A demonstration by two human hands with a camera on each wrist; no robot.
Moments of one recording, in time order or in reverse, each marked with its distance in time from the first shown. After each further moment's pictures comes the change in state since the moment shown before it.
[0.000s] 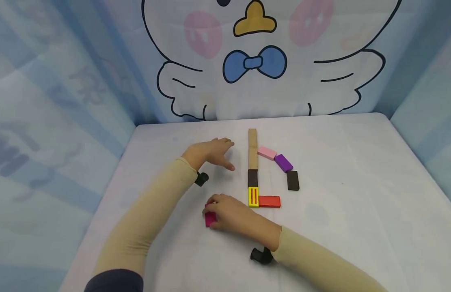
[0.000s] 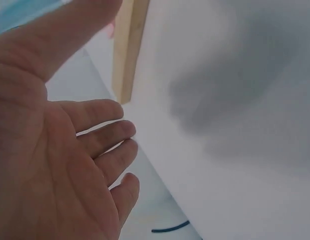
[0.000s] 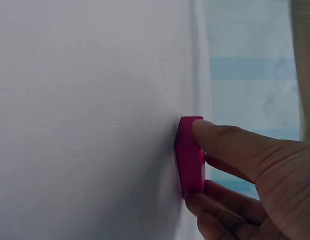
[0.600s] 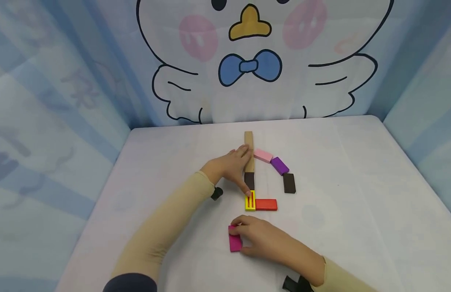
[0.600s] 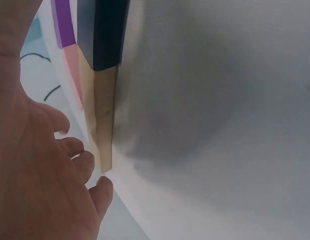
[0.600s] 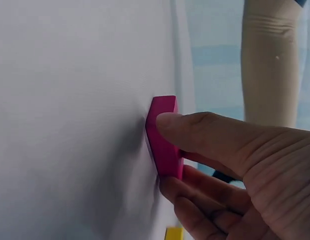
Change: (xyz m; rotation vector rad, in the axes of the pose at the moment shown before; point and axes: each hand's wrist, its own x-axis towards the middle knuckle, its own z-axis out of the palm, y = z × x) left_hand 0.031 0.039 0.039 0.074 0.078 0.207; right_hand -0.087 0.007 -0.019 0.127 -0.099 0.123
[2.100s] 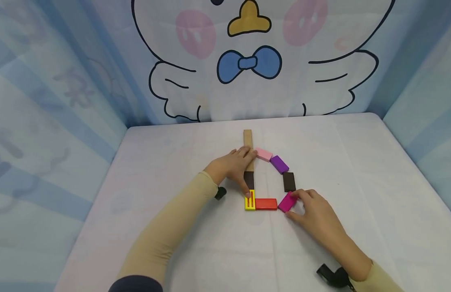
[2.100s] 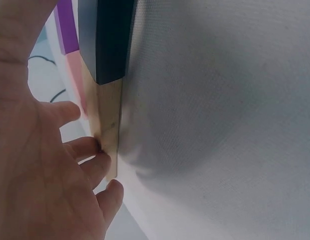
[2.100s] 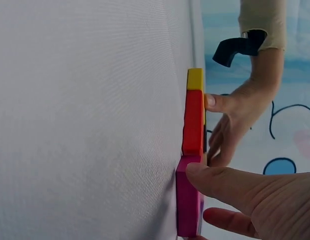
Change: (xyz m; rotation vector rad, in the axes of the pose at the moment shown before) left_hand 0.009 0.008 0.002 0.018 -0.040 -0.027; right_hand -0.060 0.074 -0.028 -0.104 0.496 0.558
